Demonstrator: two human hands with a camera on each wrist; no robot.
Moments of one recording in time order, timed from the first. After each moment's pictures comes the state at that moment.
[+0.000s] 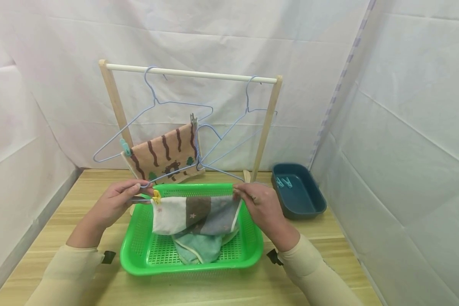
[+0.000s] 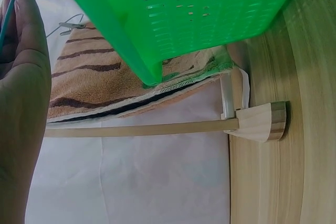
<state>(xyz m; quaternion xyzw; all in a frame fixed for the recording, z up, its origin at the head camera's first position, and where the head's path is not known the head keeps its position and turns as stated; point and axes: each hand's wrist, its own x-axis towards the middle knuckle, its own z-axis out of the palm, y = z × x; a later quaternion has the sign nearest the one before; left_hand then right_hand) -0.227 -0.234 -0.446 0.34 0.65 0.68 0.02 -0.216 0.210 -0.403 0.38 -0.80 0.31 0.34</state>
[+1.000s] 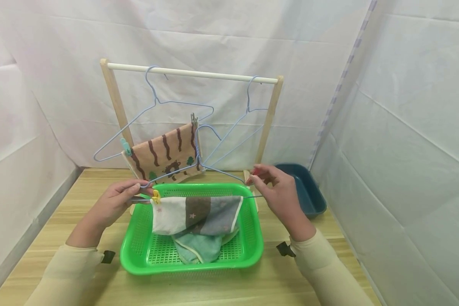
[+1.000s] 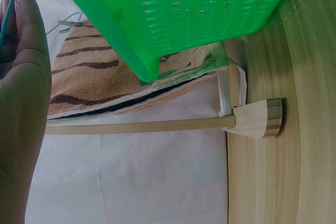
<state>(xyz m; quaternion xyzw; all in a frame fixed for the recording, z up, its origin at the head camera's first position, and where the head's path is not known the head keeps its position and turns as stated) -0.227 -0.235 -0.447 0.34 0.66 0.67 0.02 -0.226 0.240 -0.376 0.25 -0.83 0.43 0.26</state>
